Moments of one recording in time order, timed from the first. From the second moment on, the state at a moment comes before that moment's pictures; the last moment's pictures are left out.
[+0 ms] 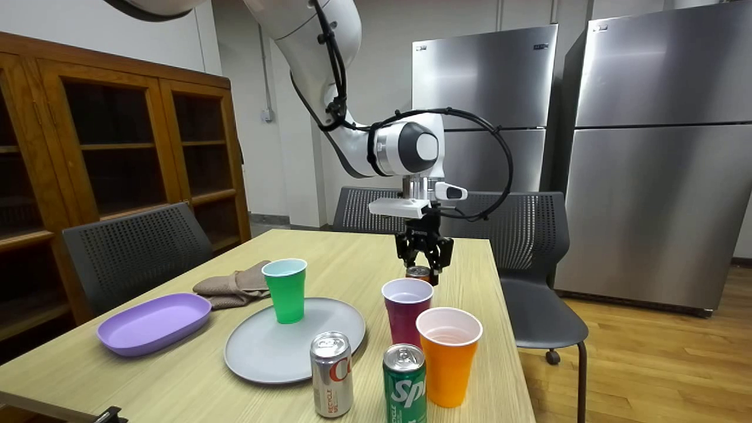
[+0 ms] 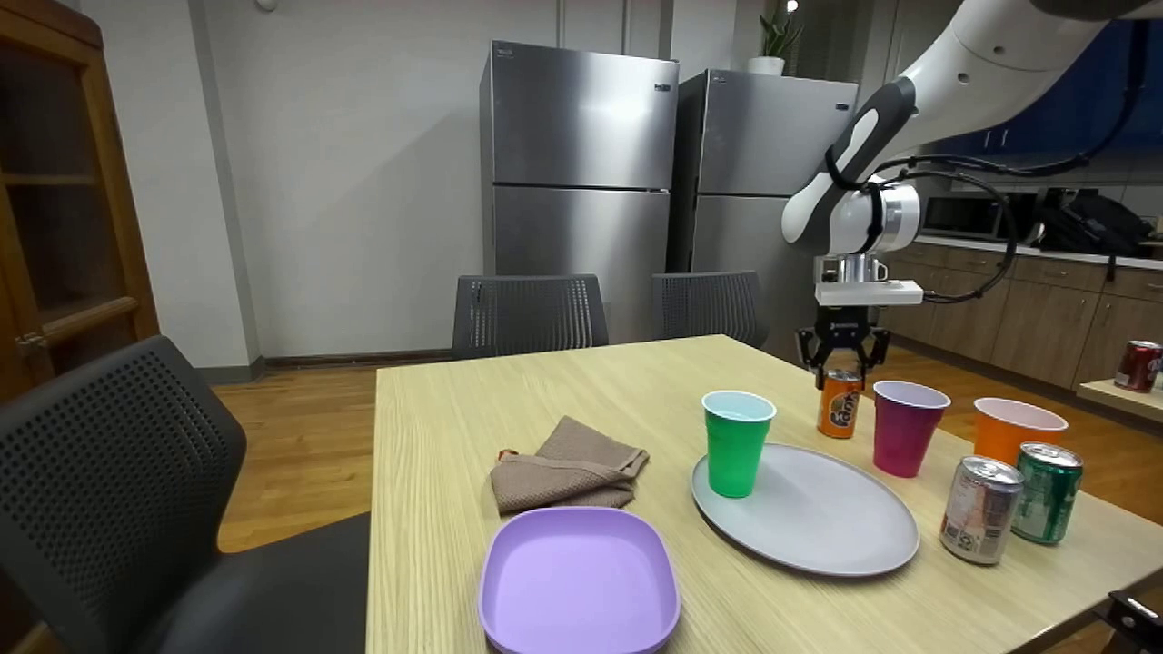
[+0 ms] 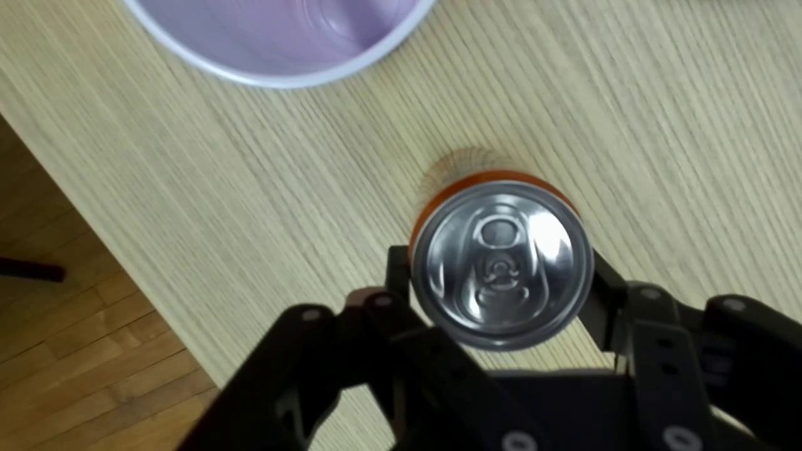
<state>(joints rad) -0.21 0.77 -0.21 -1.57 0.07 2.21 0.12</state>
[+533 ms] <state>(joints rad) -0.21 0.76 -0.20 -1.56 0.07 2.21 0.12</state>
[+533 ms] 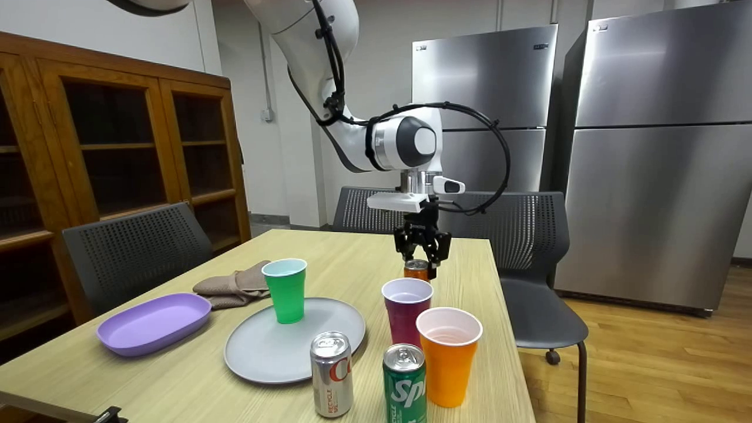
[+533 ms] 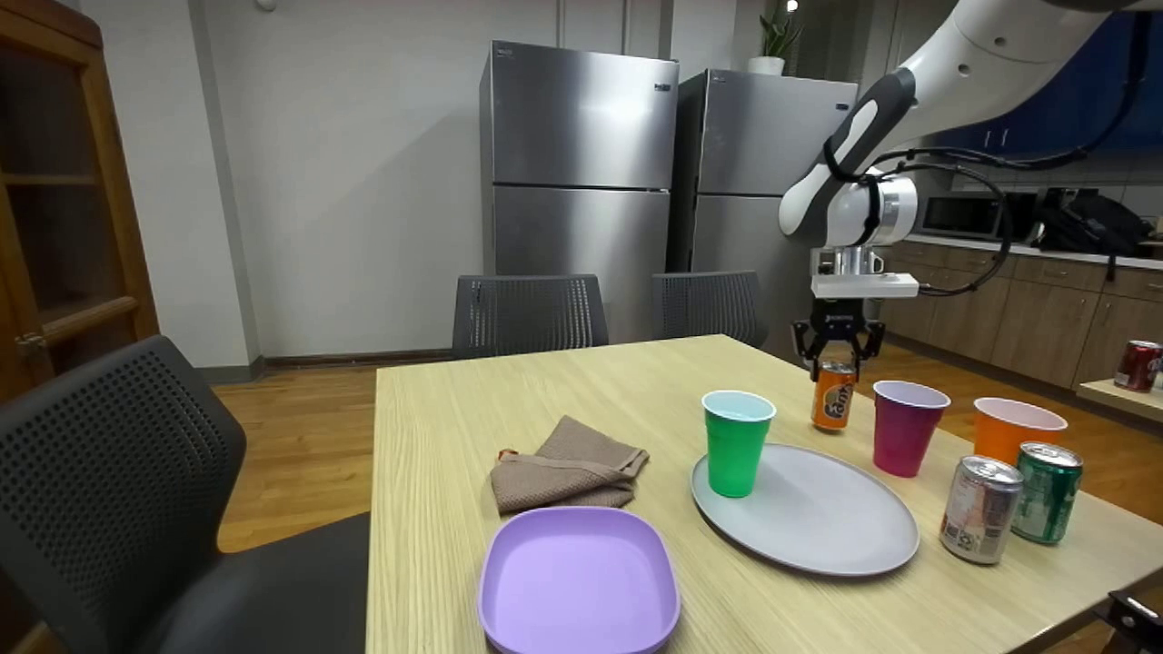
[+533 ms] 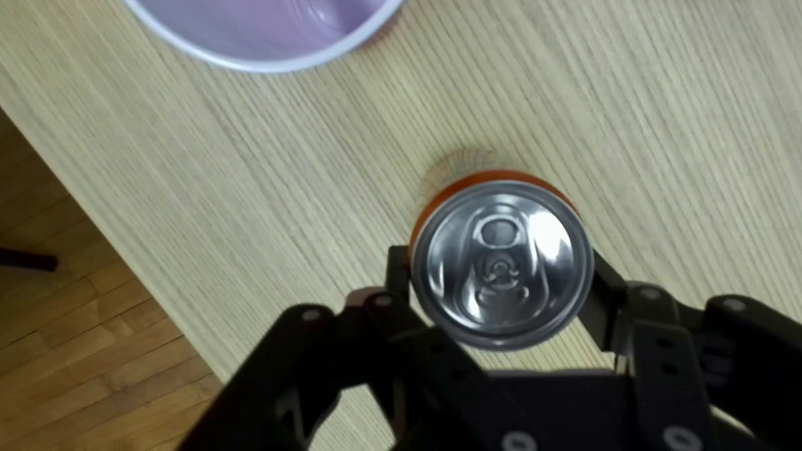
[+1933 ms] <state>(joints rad) -0.01 0.56 -0.10 -1.58 0.02 2.19 0.12</state>
